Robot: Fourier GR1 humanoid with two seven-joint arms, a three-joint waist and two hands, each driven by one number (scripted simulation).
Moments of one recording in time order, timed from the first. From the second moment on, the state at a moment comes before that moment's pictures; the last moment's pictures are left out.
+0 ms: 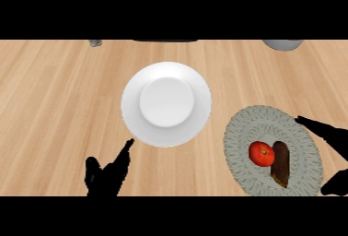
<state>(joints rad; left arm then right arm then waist) 0.11 0.29 -0.55 -1.53 0.40 0.28 0.16 -0.09 -0.95 0.38 -1.45 0.25 0.17 0.02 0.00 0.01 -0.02</state>
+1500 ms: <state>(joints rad) 0.02 0.34 -0.63 -1.52 0.45 0.33 0.19 -0.17 -0.84 0.58 -1.44 0.43 0.32 0.34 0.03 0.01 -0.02</state>
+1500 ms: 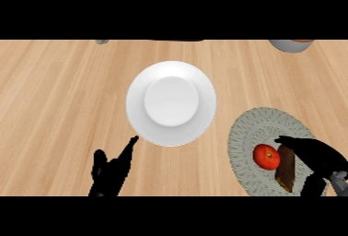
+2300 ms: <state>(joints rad) 0.01 0.37 -0.65 -1.52 0.48 0.36 0.18 -0.22 -0.77 0.62 -1.47 0.51 0.27 0.30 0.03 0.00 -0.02</state>
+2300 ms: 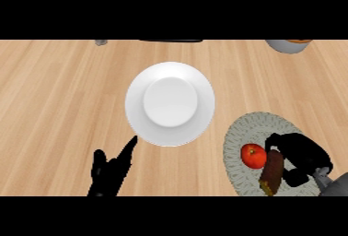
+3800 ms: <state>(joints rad) -0.05 0.43 -0.69 -1.52 0.52 0.37 0.18 -0.42 -0.34 0.64 -1.77 0.37 0.07 -0.24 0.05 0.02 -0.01</state>
